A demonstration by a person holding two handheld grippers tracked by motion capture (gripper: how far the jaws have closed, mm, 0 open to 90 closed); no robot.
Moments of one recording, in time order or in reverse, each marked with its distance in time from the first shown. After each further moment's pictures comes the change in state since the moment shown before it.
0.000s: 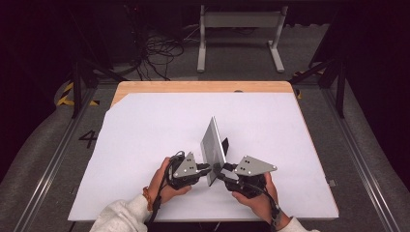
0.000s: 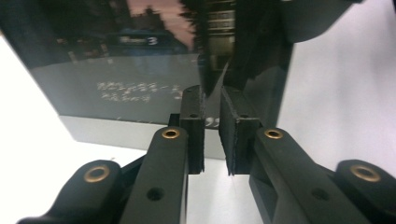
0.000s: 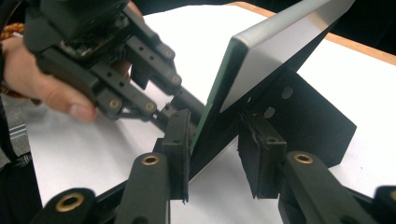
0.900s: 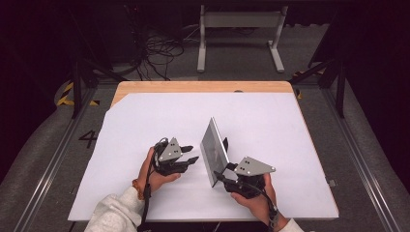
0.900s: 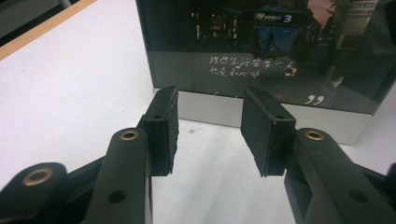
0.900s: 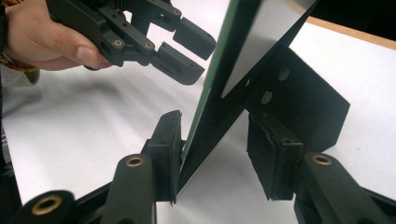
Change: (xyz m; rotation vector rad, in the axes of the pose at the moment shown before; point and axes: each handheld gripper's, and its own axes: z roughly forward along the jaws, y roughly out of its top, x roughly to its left) left arm 0.041 -0.016 -0.018 -0.024 0.099 -0.112; right arm 0.000 -0.010 0.007 0.014 -0.043 0.052
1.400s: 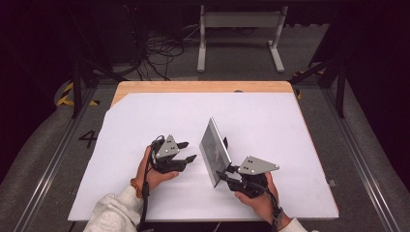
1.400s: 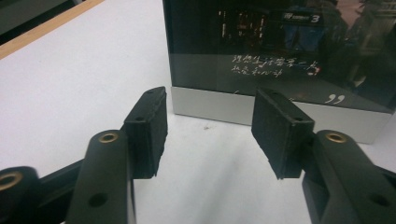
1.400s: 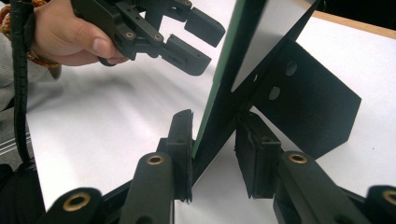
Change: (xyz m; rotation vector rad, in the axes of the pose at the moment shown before) left arm 0.007 -0.002 -0.001 0.000 0.023 -0.042; right arm -0.009 -0.004 -0.004 -0.007 0.072 0.012
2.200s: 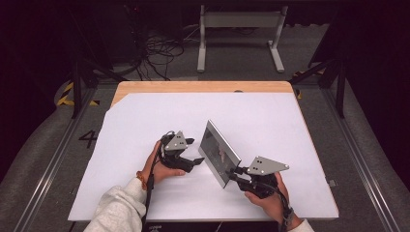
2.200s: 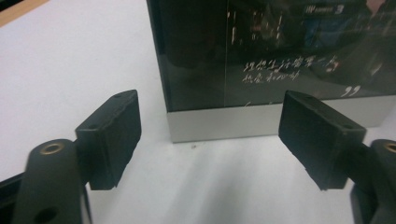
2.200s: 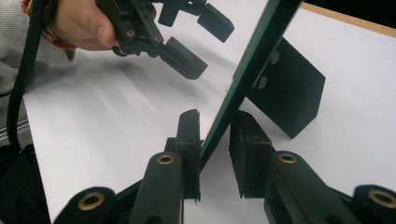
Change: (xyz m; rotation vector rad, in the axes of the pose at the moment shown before) left arm 0.010 0.009 0.027 0.028 -0.124 -0.005; right arm -0.011 -0.006 -0.018 0.032 -0.009 -0.024
